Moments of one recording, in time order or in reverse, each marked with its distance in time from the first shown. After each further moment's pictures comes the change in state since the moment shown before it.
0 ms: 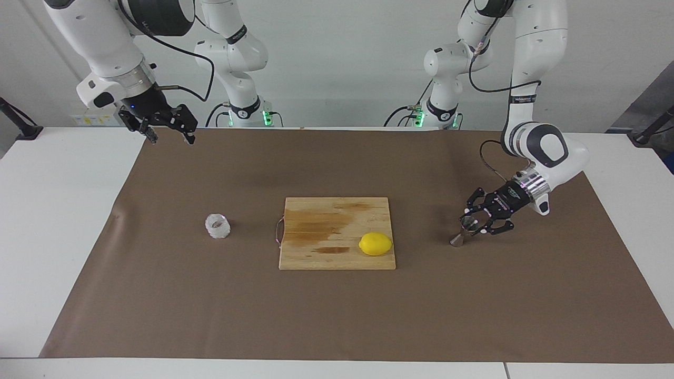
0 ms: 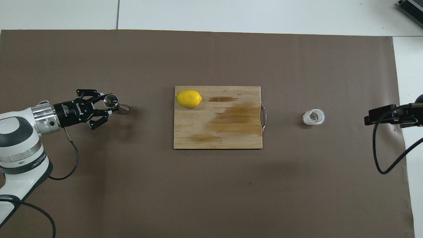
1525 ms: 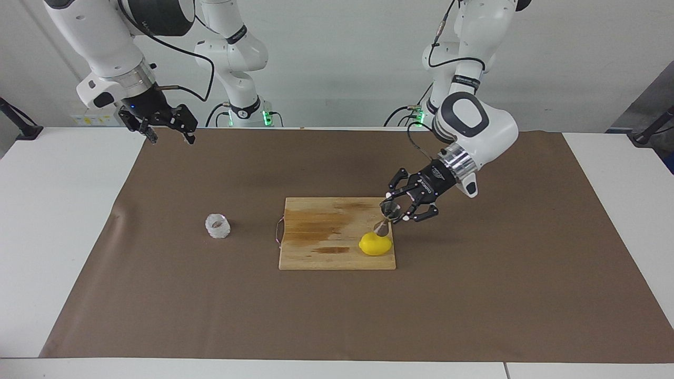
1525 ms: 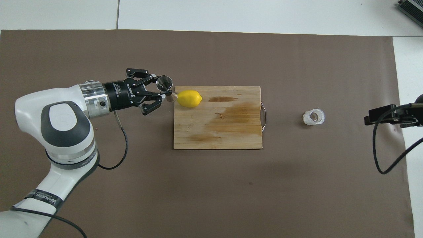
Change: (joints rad) left arm -0.383 -0.075 -0.164 0.143 -0.215 0.447 -0.391; right arm 0.000 0.000 0.000 0.000 0.000 0.000 0.000
